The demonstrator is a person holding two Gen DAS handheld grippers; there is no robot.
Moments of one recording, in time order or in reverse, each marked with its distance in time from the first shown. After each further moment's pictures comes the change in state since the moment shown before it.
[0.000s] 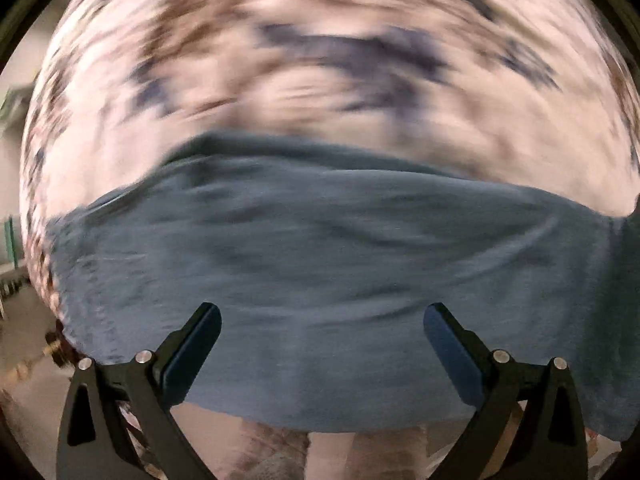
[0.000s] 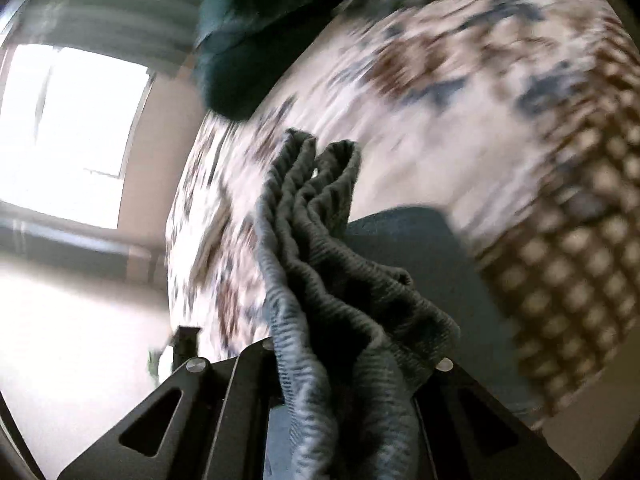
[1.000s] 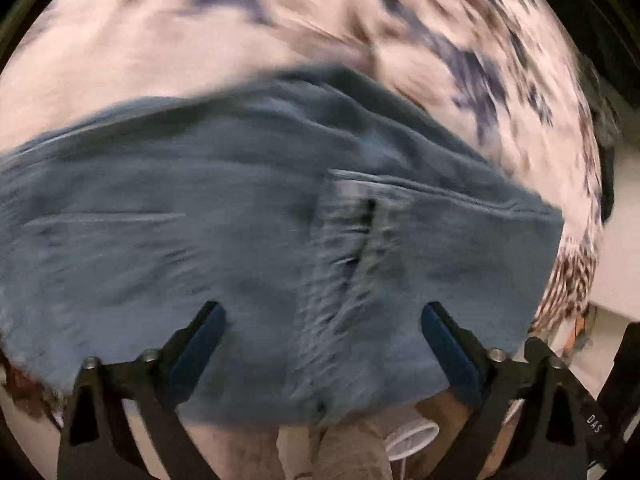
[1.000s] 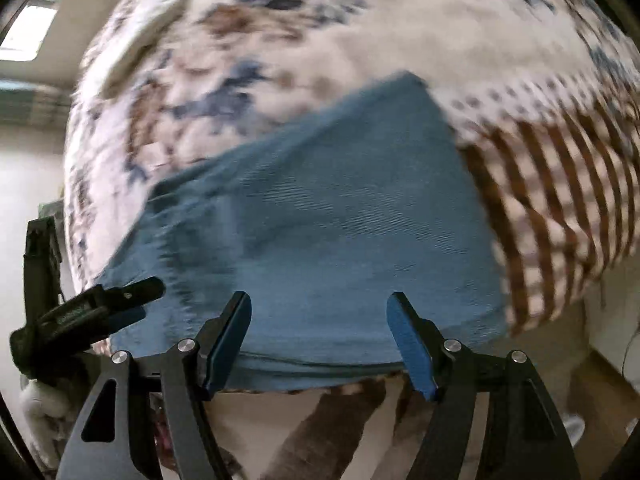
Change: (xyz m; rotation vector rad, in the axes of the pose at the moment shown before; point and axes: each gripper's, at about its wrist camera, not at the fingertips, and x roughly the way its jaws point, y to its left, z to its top) left arm 0.058 0.075 0.015 -0.004 0.055 -0.363; right arm 0.100 0.072 -0.137 -0.219 0.475 -0.453
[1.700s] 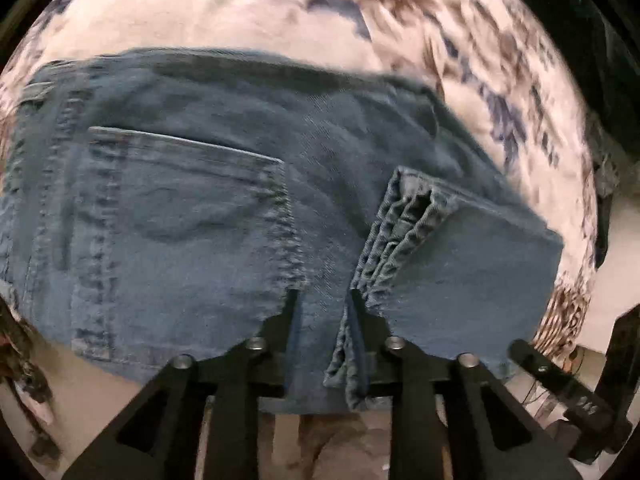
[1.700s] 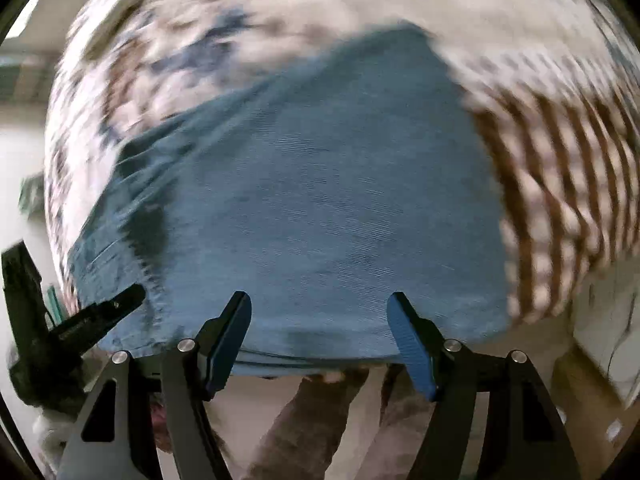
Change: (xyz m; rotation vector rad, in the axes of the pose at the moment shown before) left arm -0.025 0.055 -0.048 -0.189 -0.175 -0.042; right arm 0.038 0.022 -0.009 -0.109 0.096 -0.052
